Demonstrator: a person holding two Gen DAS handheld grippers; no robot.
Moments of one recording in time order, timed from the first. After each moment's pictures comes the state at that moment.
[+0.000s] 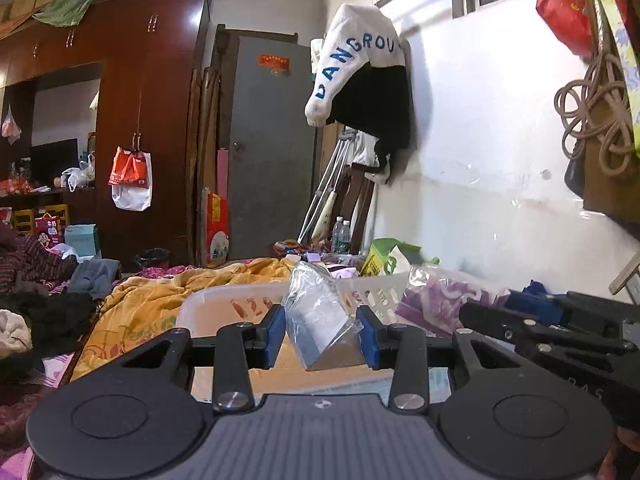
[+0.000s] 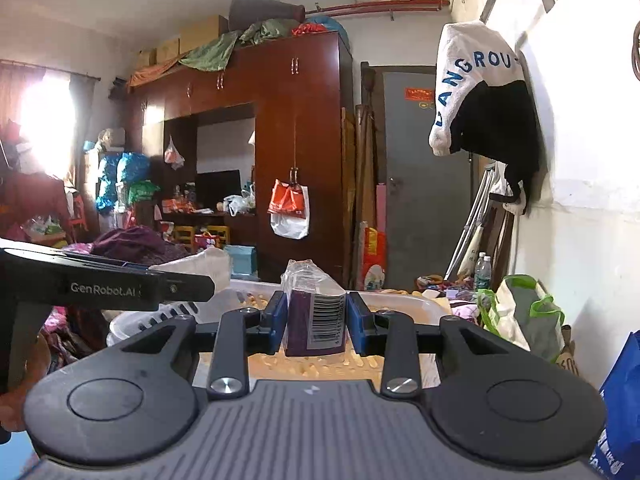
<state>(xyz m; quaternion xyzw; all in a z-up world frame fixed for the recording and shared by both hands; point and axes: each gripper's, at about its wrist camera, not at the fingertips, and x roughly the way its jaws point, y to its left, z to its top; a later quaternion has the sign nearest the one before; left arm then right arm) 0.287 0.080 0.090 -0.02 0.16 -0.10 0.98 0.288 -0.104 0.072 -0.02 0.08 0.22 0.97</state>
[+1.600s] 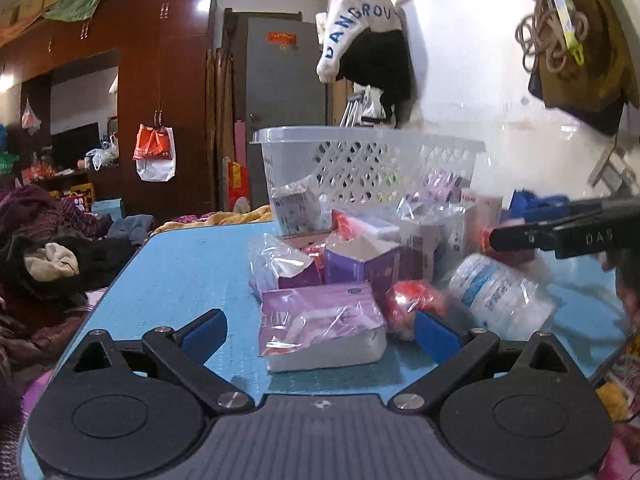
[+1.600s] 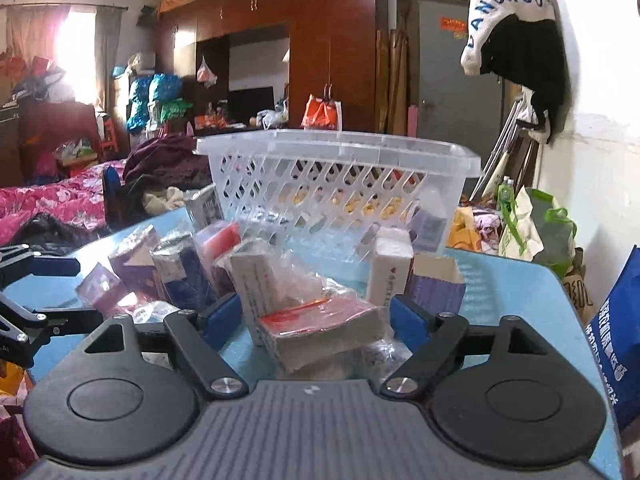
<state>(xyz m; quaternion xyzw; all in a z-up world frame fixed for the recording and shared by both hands) 0.104 0.124 -0.036 0.02 0.19 -0.08 0.98 0.207 -0.124 -0.006 -0.07 0.20 0.26 0.94</state>
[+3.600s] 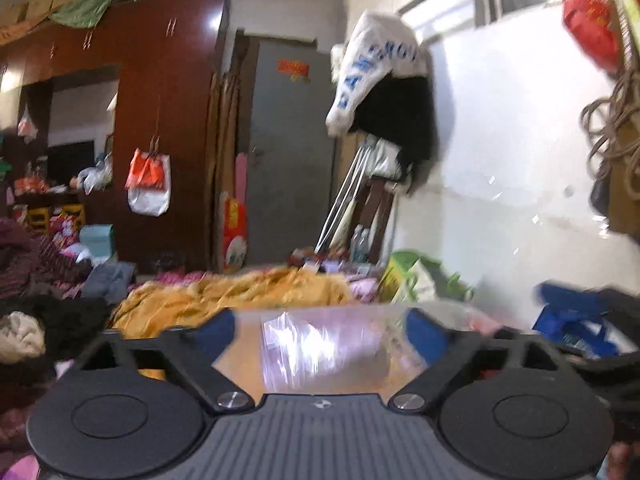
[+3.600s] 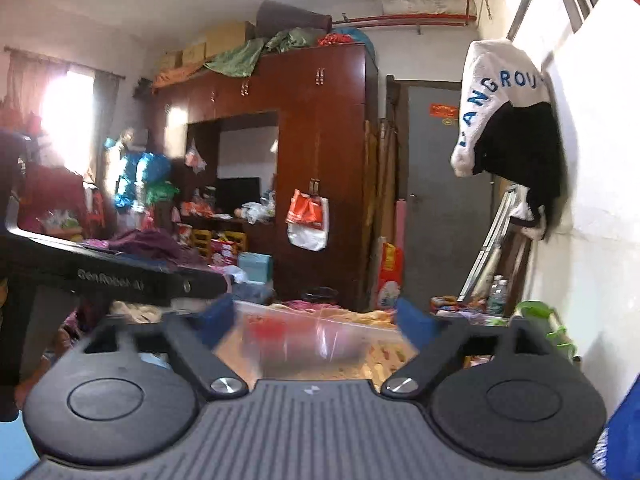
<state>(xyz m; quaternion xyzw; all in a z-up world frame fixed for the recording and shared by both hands) 0.313 0.090 0.109 -0.03 0.16 -0.07 0.98 0.302 -0.104 0.095 -0.04 0.05 0.25 0.97</state>
